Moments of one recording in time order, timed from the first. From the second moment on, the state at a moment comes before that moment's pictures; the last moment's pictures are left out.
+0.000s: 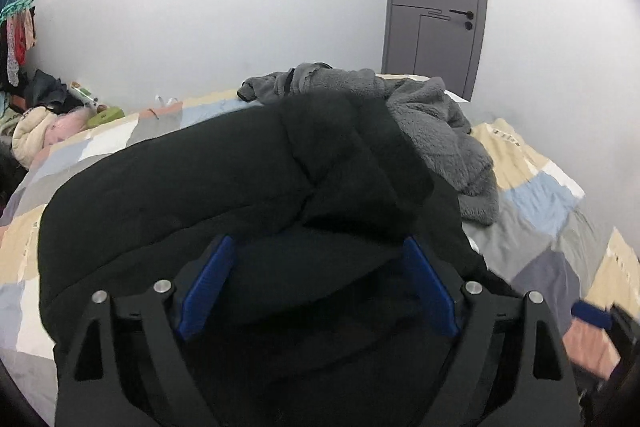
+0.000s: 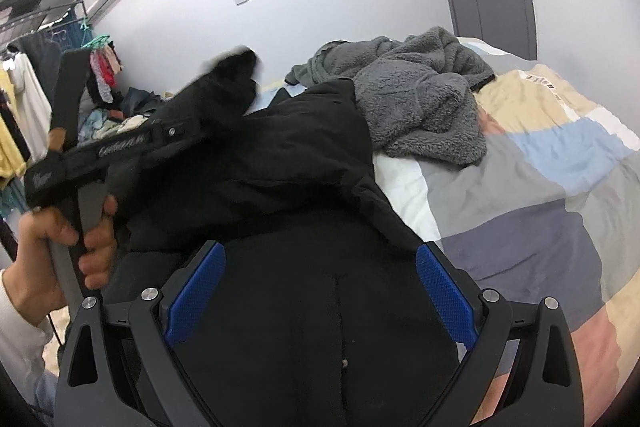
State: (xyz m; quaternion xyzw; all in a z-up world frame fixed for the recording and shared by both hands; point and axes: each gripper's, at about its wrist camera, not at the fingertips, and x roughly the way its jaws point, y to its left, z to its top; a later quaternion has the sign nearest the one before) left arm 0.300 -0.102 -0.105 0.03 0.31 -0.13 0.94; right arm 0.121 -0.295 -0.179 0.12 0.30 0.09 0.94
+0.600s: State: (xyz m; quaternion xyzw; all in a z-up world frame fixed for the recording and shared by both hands) left arm 0.327 0.066 -0.089 -0.06 0.32 0.02 0.94; right arm 0.261 -0.241 -0.117 0.10 0.31 0.20 0.92
